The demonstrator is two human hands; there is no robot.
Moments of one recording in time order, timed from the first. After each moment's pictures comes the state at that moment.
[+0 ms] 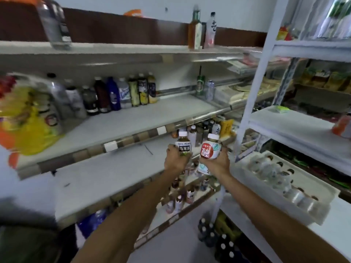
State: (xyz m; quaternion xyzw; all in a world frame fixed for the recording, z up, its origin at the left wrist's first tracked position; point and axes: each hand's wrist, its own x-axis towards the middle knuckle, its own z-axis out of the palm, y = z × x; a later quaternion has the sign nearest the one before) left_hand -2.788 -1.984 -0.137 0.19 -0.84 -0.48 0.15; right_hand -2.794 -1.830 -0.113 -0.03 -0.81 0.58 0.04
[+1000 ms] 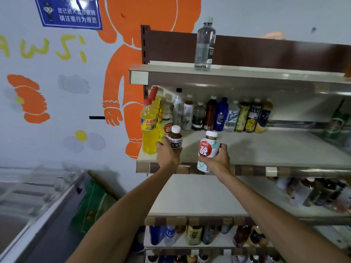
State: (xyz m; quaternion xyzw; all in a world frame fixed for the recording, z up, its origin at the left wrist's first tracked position) left_hand -2.687 -2.329 -0.093 0.47 -0.74 -0.30 0.38; right_hand -2.787 -2.201 -0.079 0.24 -0.79 0.56 -0.09
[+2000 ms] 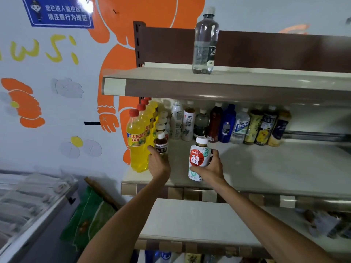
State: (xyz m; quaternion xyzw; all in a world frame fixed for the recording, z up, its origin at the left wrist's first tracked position) left_hand -2.765 -2.406 -0.117 0.56 -0.66 -0.29 0.41; right_hand -2.859 -2.264 -0.081 0.32 -0.75 0.55 -0.17
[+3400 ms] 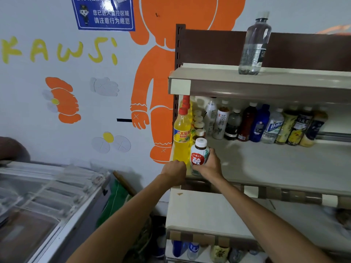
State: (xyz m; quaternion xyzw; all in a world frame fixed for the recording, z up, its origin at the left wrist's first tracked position) left_hand -2.618 -2.433 -0.097 0.32 -0.95 -0.03 0.02; right_hand -2.743 -2.355 -0.100 0.35 -0.79 0.49 -0.11
